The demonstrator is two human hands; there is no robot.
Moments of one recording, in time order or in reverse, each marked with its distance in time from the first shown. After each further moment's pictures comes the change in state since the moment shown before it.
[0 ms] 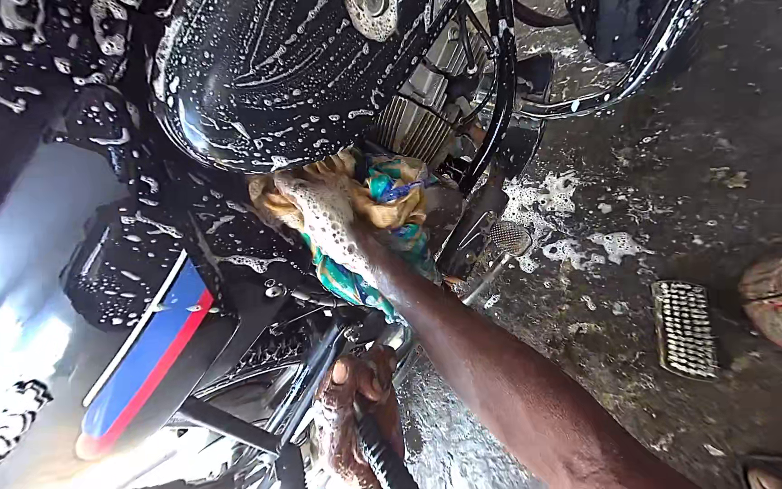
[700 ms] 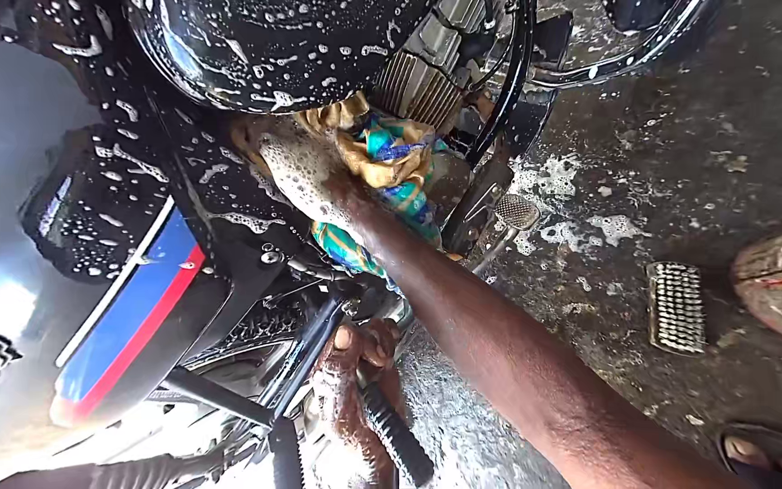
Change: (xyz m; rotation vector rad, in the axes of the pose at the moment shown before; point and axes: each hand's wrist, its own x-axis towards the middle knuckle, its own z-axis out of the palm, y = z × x) left_hand -0.002 0.004 0.003 0.024 0.065 -0.036; right_hand 0.032 -0.097 -0.093 0.108 -0.105 -0.086
